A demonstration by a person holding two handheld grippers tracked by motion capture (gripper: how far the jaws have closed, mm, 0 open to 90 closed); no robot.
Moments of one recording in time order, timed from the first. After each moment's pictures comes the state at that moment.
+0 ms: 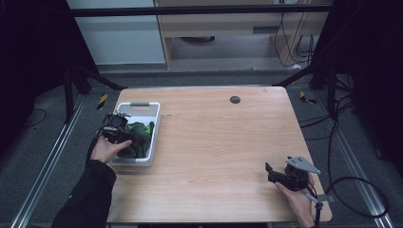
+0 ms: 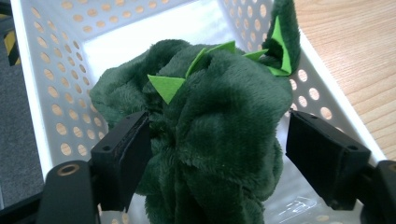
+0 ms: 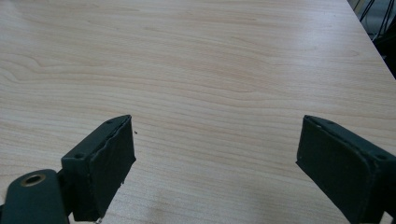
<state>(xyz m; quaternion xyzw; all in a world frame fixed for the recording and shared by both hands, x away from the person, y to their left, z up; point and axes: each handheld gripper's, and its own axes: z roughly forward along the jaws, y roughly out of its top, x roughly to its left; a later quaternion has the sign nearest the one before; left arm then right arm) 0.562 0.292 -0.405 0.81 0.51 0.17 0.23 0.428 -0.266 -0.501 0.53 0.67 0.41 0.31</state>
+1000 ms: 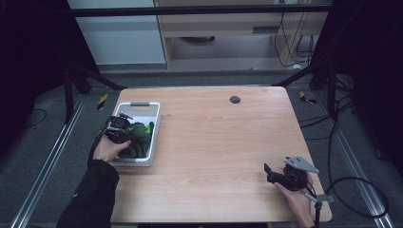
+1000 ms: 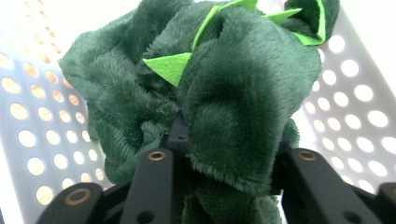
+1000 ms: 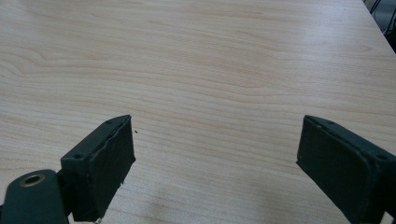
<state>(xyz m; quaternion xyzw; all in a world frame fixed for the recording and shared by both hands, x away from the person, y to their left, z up) 0.576 0.297 -0.424 0.82 0.52 0.12 0.19 0.429 -0.264 -0.503 0.53 0.68 0.41 0.30</state>
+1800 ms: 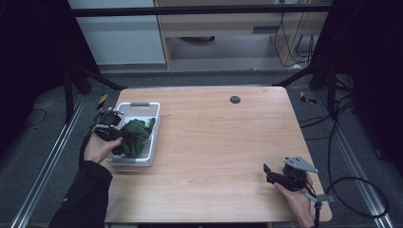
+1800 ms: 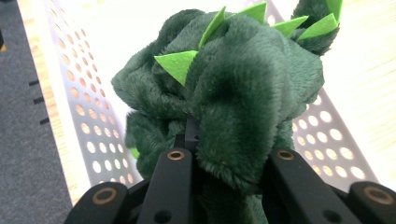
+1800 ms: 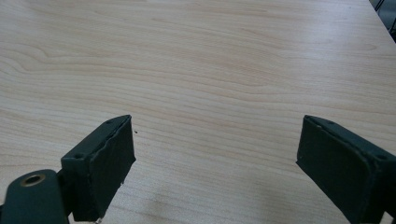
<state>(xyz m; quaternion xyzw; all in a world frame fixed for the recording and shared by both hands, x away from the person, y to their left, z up) 0.555 0.307 -0.383 0.81 0.52 0.15 0.24 0.430 -0.263 -0.504 0.53 0.68 0.41 0.29</state>
